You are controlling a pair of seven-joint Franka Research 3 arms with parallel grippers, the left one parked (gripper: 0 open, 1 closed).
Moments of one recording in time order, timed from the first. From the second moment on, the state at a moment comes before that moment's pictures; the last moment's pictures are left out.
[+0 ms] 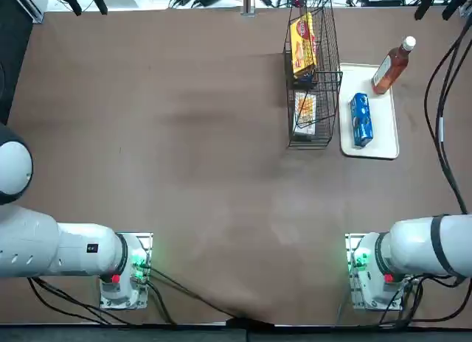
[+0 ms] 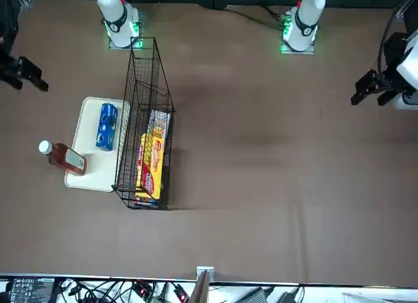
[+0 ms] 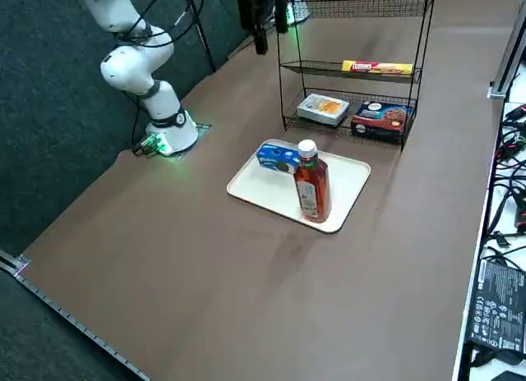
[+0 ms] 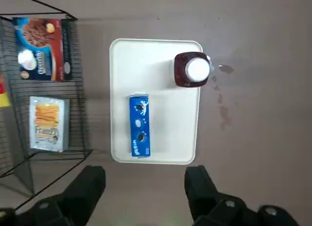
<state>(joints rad) -0.06 -0.03 -0.04 -1.66 -0.01 1.57 -0.05</state>
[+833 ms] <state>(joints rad) -0.15 0.24 -0.05 -1.61 -0.03 1.83 -0.28</state>
